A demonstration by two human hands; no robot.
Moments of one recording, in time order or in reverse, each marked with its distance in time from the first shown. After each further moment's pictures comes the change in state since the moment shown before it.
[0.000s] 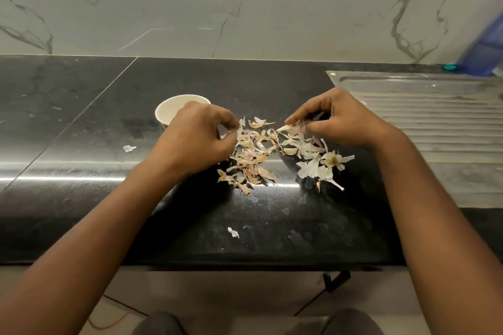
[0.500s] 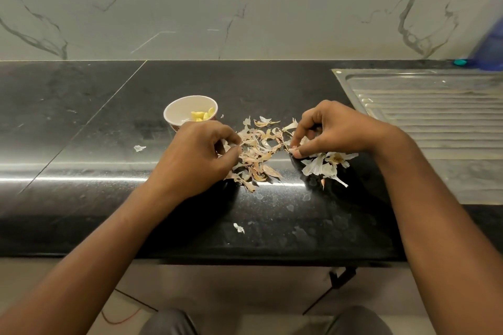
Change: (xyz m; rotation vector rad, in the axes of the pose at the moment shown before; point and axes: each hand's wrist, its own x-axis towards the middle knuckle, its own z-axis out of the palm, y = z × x) left_hand -0.032 0.006 0.000 -0.040 0.013 -0.049; right_hand 0.000 -0.004 0.009 -0.094 -0.215 0.014
